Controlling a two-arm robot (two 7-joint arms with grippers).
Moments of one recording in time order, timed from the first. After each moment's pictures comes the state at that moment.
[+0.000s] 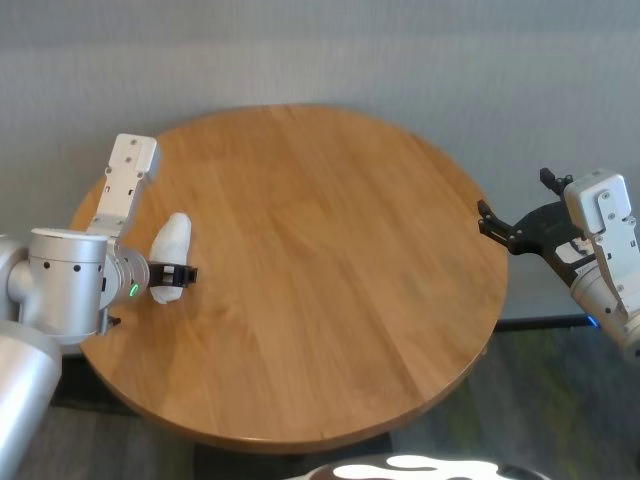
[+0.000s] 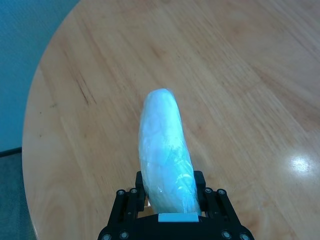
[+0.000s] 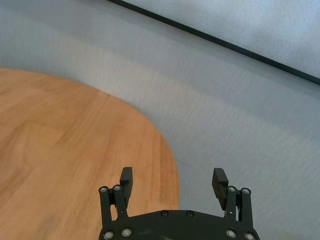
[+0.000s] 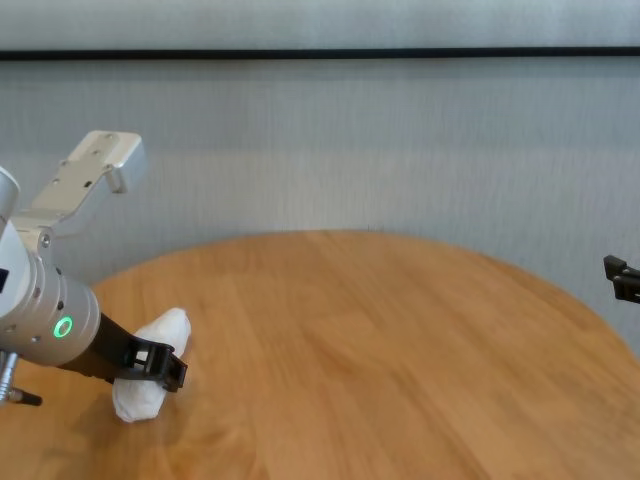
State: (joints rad) left arm -0.38 0.22 0.30 -1.35 -0.31 0.84 0.05; right arm 0.20 0.60 -0.45 -1.41 0.25 -0.12 -0.03
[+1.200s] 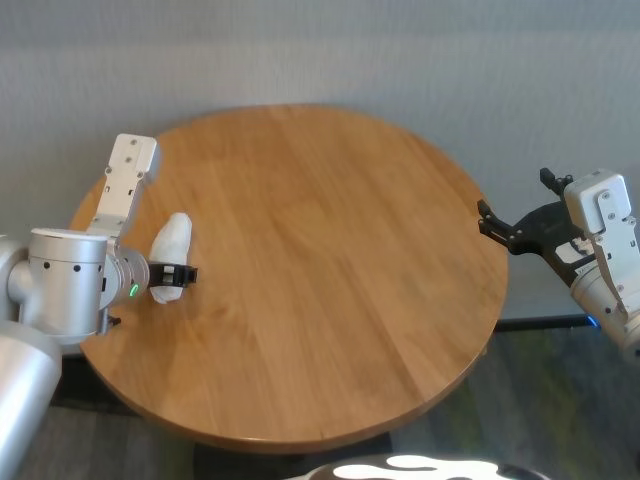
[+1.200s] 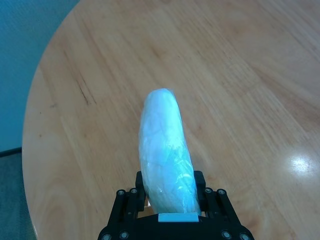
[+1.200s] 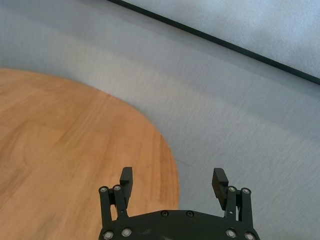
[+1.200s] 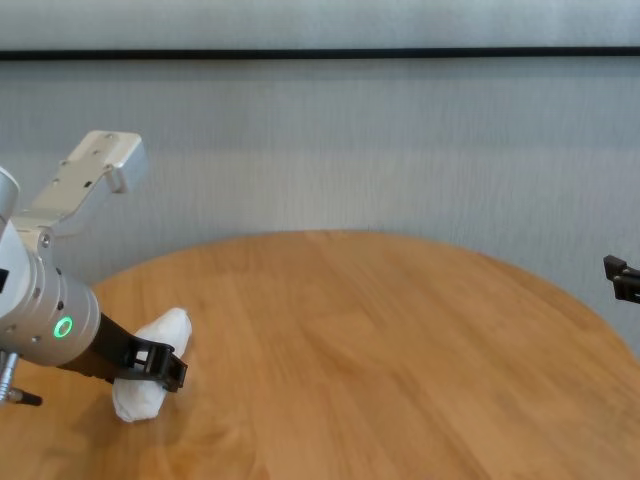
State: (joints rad) left arm -0.38 0.22 0.30 -1.35 -0.31 0.83 0.04; right arm 0.20 0.60 -0.45 -1.41 0.25 -0.12 -0.03
